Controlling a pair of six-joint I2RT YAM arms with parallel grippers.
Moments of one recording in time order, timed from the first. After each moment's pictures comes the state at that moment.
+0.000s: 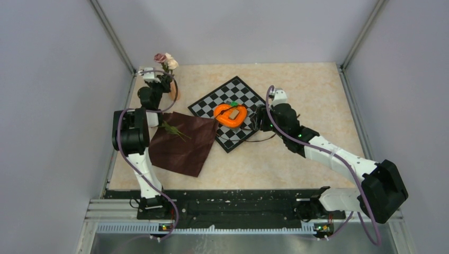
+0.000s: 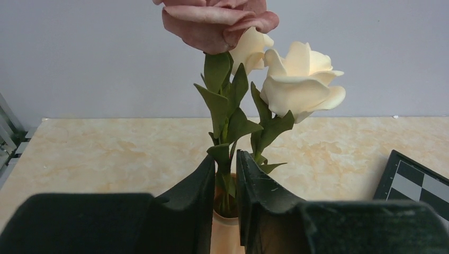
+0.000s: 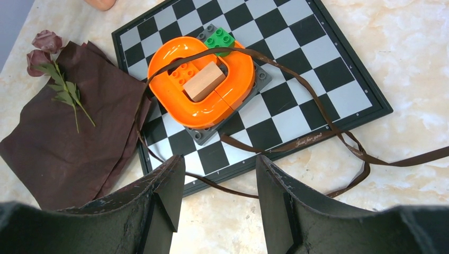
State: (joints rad) left arm 0.13 2.05 1.06 1.17 0.30 -0.21; right arm 0.66 1.24 0.81 0.02 0.18 0.40
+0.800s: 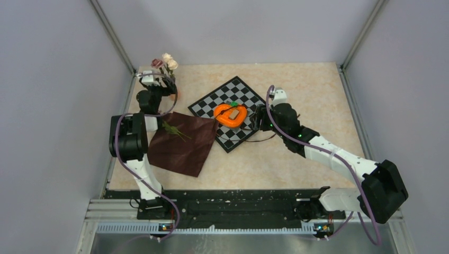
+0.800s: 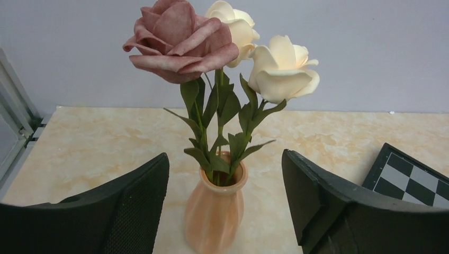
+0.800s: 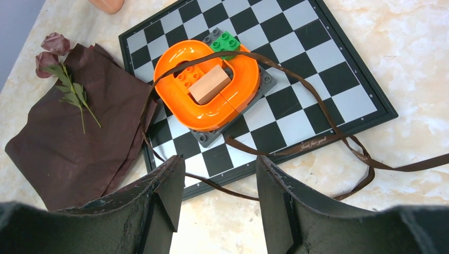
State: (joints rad) left arm 0.13 1.95 0.96 1.16 0.28 -0.20; right arm 0.66 1.24 0.81 0.04 0.16 0.40
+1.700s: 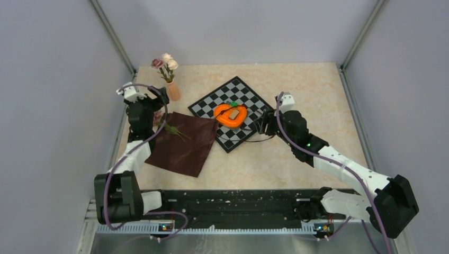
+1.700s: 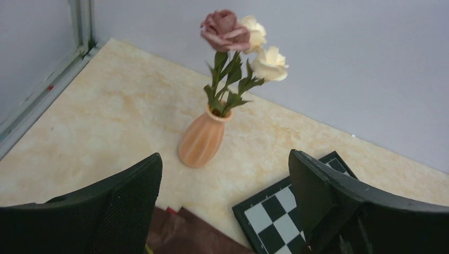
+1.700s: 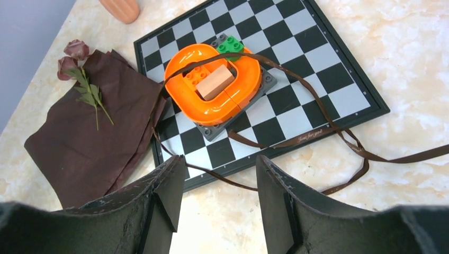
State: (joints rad) left arm 0.10 1.29 0.63 0.75 0.04 -0.41; right arm 0.66 1.11 0.72 0.07 0.15 0.40
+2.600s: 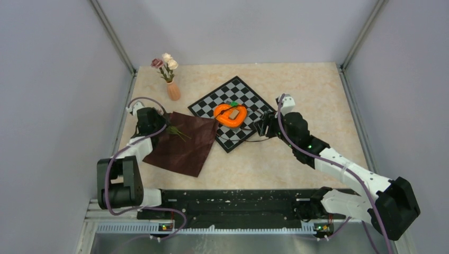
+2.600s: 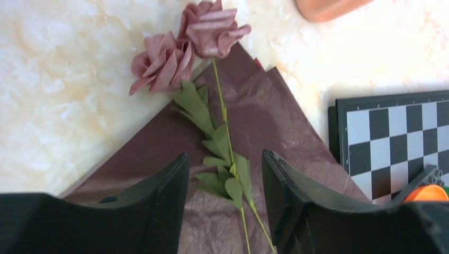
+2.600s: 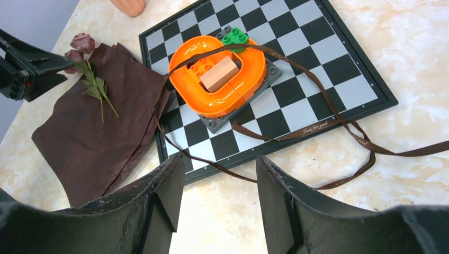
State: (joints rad) left arm 0.11 1.35 0.61 0.13 -0.08 -0.64; right arm 0.66 1.06 0.67 0.07 0.13 0.41
